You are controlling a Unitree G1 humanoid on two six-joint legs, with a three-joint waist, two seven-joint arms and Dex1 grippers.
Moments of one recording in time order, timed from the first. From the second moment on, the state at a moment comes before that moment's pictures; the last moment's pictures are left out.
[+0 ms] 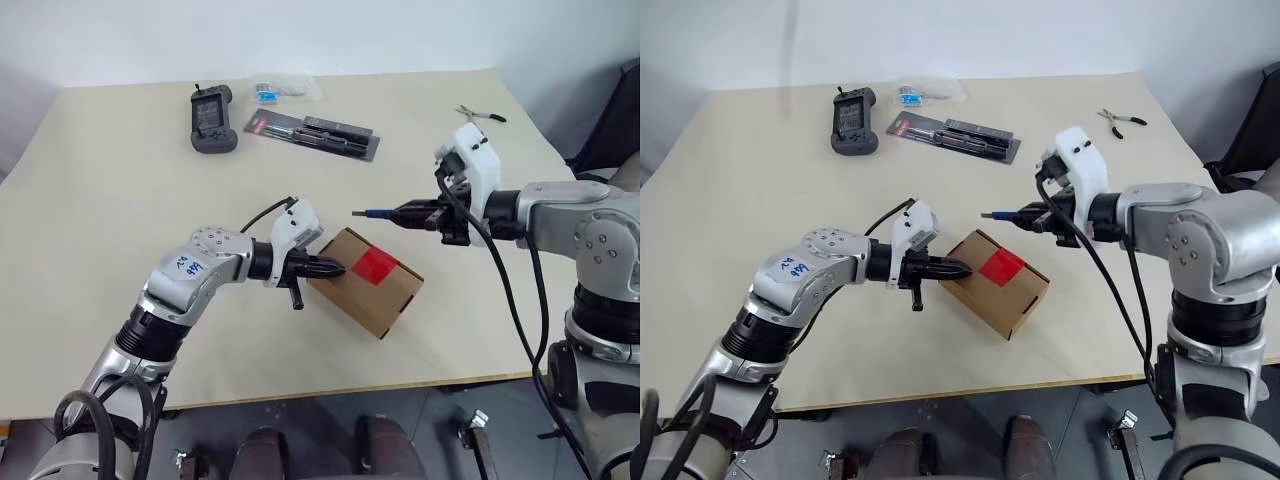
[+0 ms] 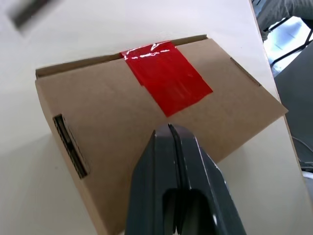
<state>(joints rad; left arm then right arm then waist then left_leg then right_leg) -0.73 0.53 -0.29 -0.10 -0.42 0.82 -0.84 -0.88 -0.66 -0.08 -0.36 0.59 1.55 0.63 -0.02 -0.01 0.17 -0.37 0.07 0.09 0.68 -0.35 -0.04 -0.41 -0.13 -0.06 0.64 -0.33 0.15</state>
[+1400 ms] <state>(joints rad) -0.76 0.48 -0.28 -0.02 -0.35 0.75 -0.87 -0.76 -0.74 -0.12 -0.43 0.69 1.53 0.61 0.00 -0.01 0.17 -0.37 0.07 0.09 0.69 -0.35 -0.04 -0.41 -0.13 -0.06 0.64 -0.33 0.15</state>
